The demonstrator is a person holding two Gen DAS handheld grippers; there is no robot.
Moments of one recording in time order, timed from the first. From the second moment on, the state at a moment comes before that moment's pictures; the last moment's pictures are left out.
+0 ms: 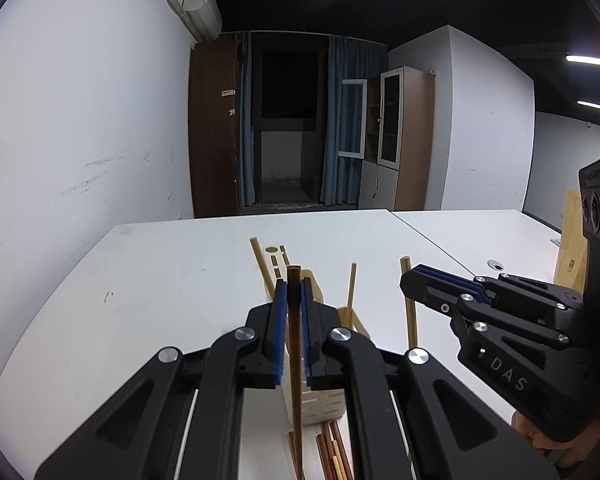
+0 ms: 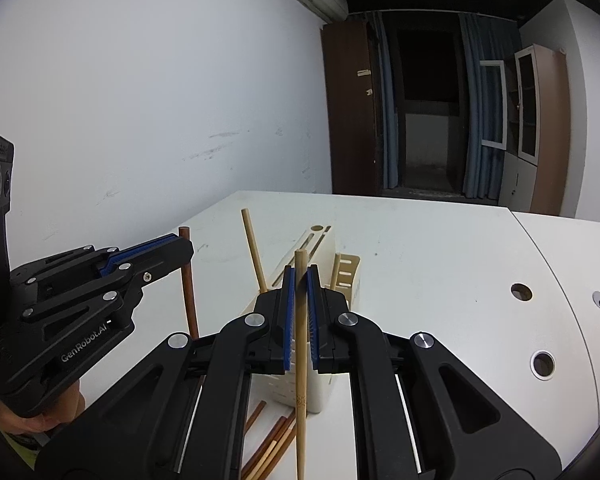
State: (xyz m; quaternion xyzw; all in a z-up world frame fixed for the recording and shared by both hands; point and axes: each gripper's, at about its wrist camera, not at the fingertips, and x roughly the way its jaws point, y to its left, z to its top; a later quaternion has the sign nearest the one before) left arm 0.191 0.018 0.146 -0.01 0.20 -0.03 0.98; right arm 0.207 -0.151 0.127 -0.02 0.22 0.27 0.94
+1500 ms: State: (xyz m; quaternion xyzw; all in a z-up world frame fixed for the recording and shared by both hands) left arm 0.125 0.009 0.210 -0.05 -0.12 0.01 0.99; right arm 0.199 -0.190 0.177 0.09 -0.09 0.30 0.95
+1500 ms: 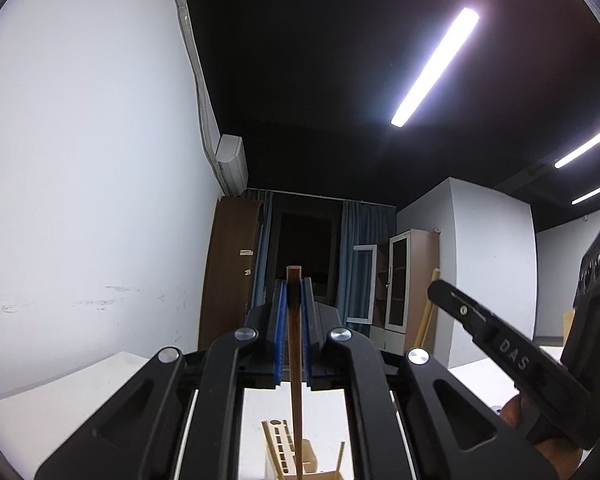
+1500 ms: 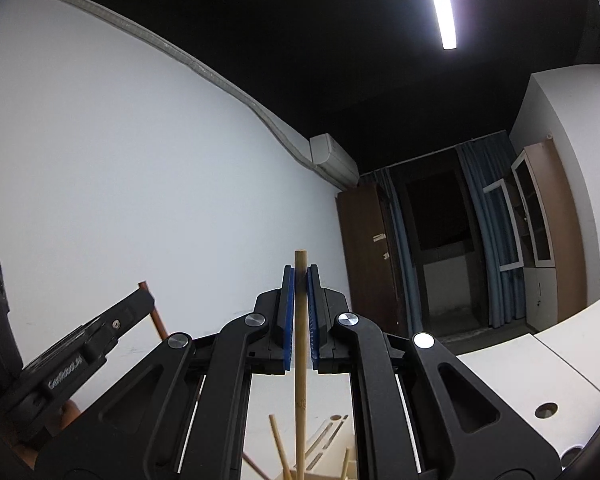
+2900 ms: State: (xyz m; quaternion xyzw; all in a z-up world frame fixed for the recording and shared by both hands) left arm 0.226 0.028 0.154 -0.06 0.09 -0.03 0.99; right arm 0.261 -0.144 0.115 0.01 0.09 0.29 0.95
